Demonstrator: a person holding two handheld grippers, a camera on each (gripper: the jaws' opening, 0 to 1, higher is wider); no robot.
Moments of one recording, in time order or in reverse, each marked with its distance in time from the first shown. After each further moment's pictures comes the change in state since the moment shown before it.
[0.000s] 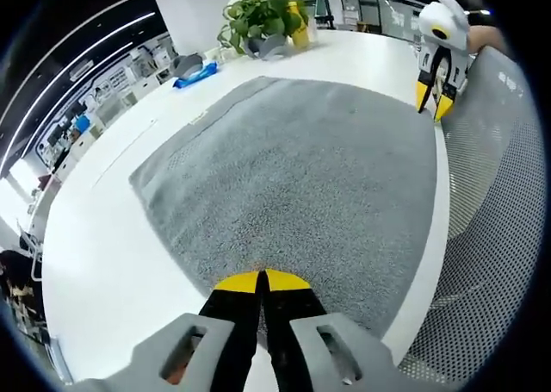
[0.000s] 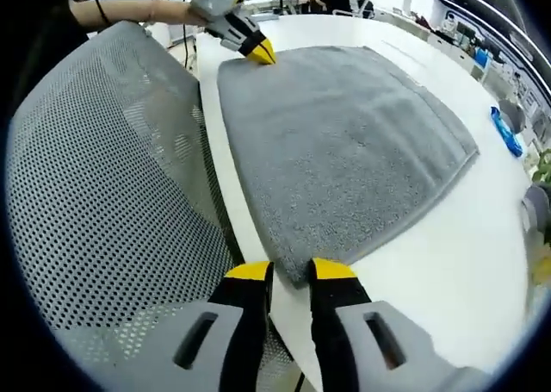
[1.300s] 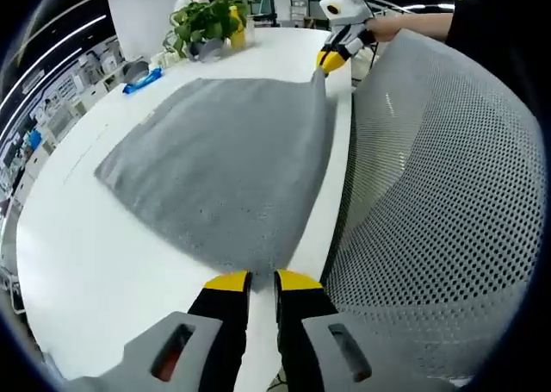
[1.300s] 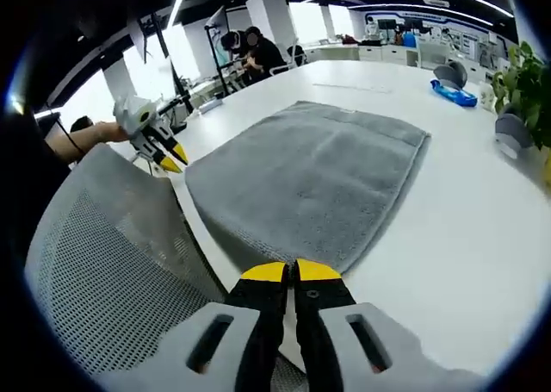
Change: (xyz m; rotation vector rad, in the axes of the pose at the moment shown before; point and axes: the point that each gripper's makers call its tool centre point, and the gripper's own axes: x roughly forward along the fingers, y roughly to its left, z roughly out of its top) left arm -0.068 -0.054 -0.046 0.114 0.035 -0.308; right arm -0.034 -0.033 0.037 0.504 -0.382 -0.032
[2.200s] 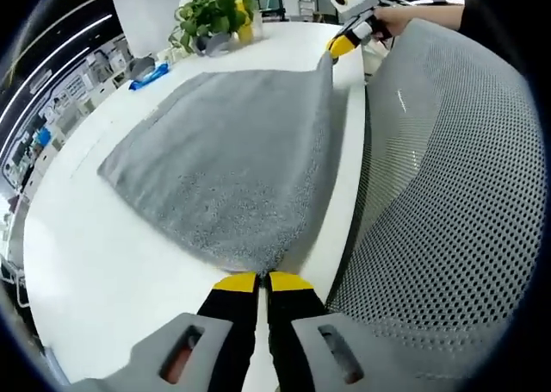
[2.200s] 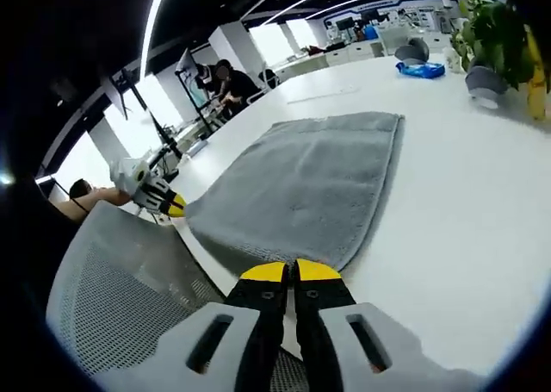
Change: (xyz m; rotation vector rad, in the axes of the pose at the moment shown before) left arm 0.007 0.010 0.013 -0.021 -0.050 0.098; right arm -0.008 -0.011 0.007 0.224 -0.121 -0.016
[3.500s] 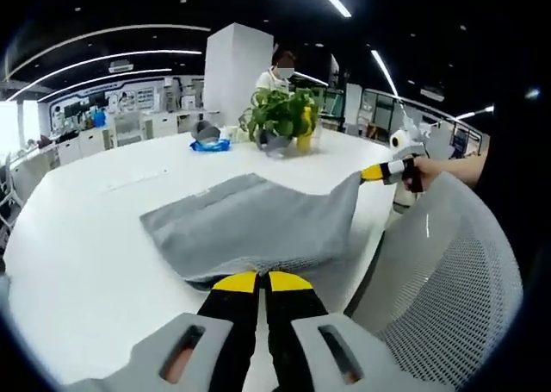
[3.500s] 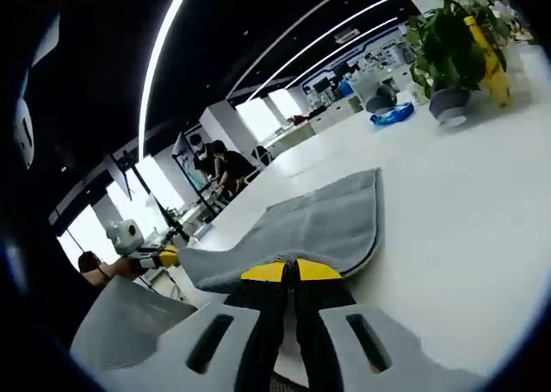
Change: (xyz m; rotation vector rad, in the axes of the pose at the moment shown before) left arm -0.060 0.024 0.090 -0.419 -0.507 0.145; right arm -0.037 -0.007 0.047 0.176 -0.399 0.017
